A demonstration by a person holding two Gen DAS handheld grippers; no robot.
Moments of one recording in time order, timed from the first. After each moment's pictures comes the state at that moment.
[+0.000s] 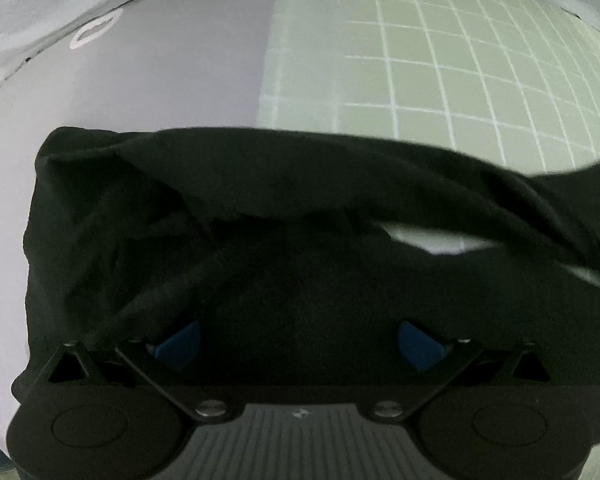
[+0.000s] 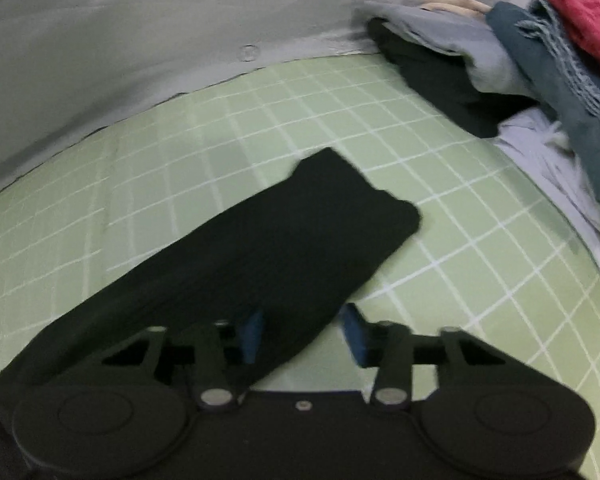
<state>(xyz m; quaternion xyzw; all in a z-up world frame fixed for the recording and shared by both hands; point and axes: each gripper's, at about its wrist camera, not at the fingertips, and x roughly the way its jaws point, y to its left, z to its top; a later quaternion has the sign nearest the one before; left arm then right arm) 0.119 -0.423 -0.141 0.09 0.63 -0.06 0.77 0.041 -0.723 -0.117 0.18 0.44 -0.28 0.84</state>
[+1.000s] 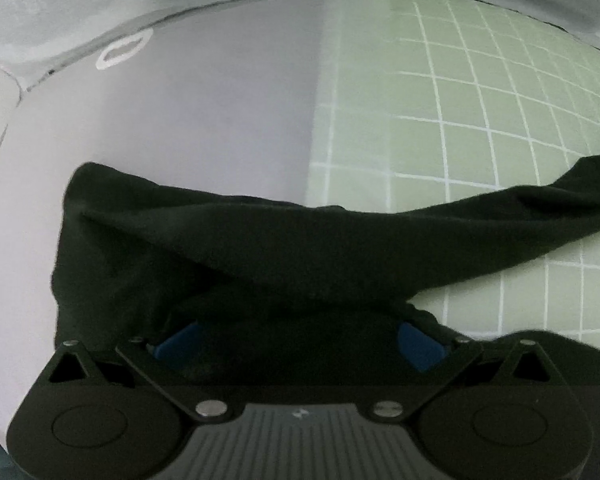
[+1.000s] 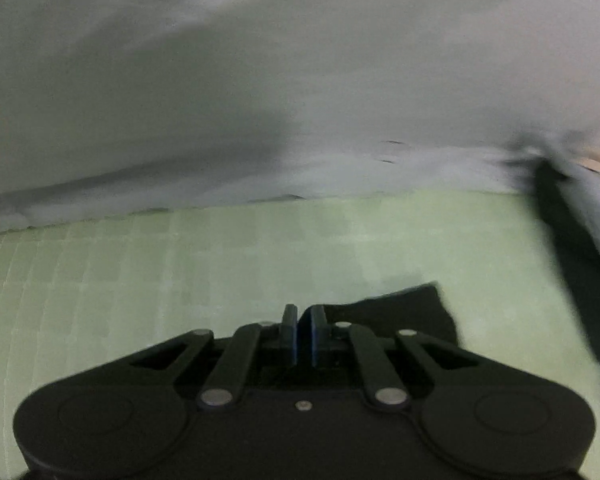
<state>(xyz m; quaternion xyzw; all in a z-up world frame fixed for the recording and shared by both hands) 0.088 -0.441 -0.099 0.08 0.62 -0.03 0.78 0.262 -0.742 -0.107 0.08 0.43 -0.18 0.88</state>
